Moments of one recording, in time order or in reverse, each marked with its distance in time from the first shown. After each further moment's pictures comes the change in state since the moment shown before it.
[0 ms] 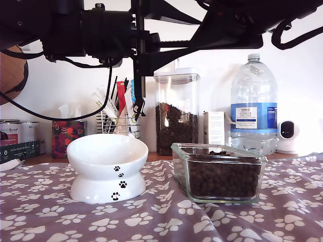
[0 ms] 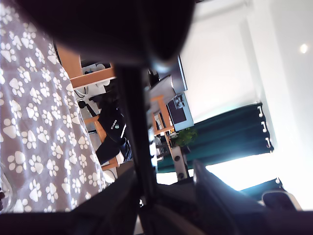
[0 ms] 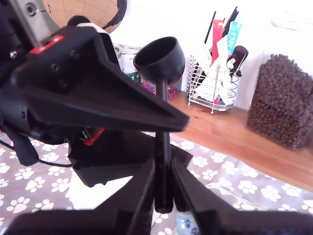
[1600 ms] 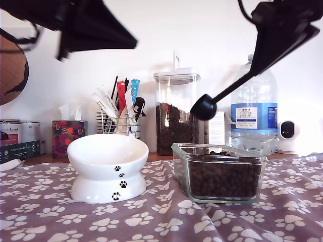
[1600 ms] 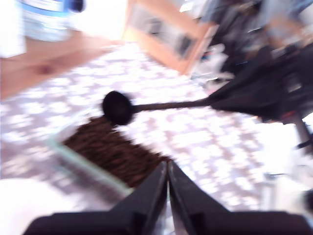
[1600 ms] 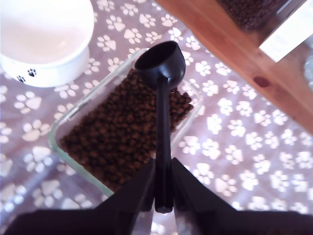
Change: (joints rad) left arm 0.142 -0.468 0.000 -0.983 -0.192 1.201; right arm -0.136 0.016 0.409 -0.999 0.051 -0.280
